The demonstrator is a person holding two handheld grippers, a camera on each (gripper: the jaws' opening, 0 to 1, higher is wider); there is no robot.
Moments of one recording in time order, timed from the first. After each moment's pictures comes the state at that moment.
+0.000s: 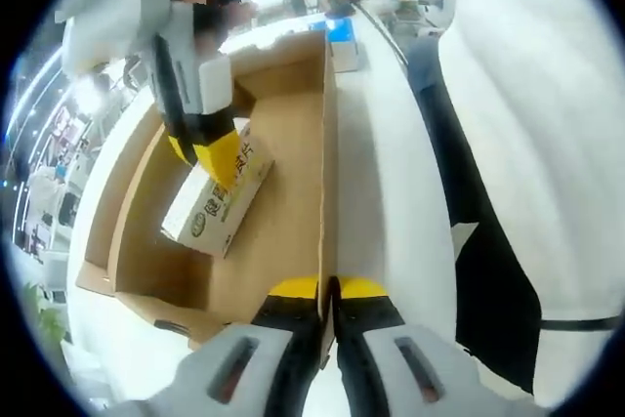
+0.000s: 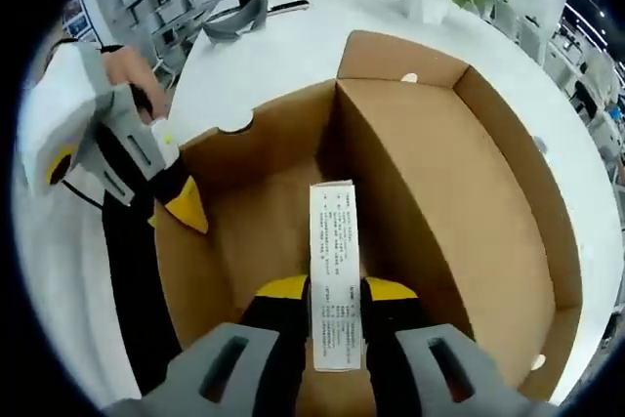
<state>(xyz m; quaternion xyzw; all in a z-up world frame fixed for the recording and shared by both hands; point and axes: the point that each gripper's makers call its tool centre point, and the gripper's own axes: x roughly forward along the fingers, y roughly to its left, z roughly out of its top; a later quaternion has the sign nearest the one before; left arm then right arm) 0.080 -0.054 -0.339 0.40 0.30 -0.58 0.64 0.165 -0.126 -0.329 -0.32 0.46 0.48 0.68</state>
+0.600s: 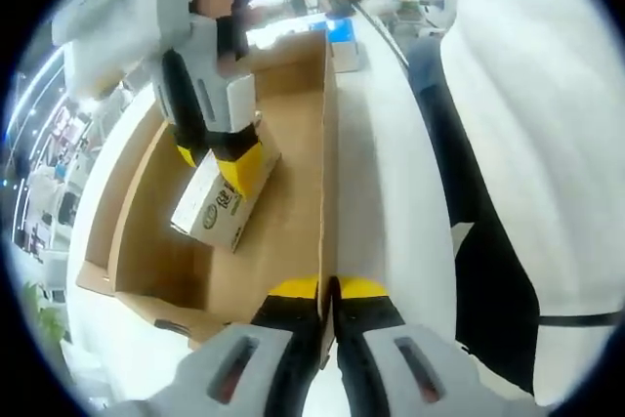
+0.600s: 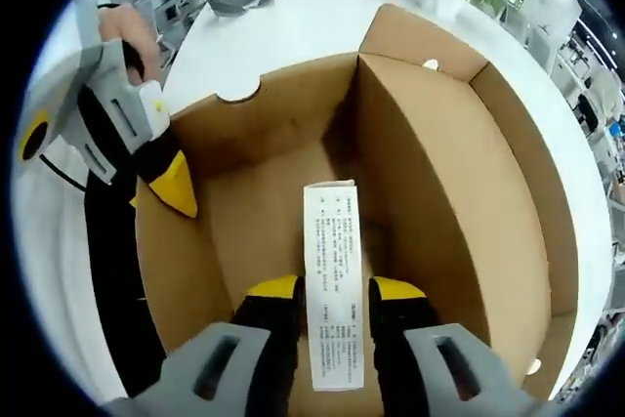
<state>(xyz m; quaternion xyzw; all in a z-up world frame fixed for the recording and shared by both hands) 0.080 -0.054 -0.339 0.40 0.30 -0.58 0.64 0.168 -0.118 -0.344 -0.34 0.47 0.45 0.68</state>
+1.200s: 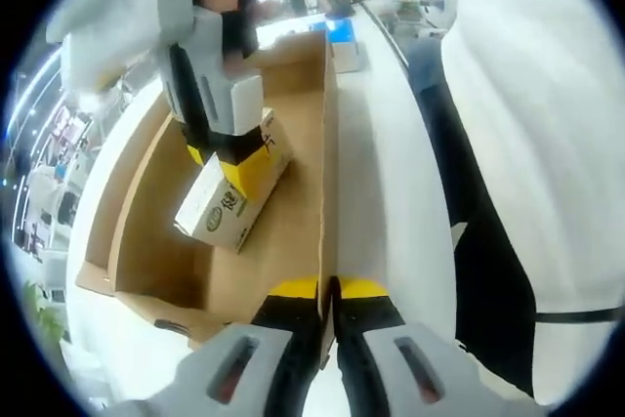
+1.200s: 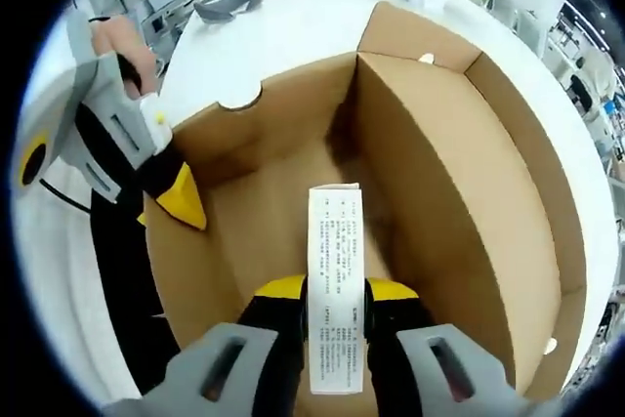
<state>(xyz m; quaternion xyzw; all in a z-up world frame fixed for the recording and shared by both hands) 0.080 -0.054 -0.339 0.40 0.30 -0.58 0.64 0.159 -0.116 -0.340 -0.30 0.48 0.43 0.70</state>
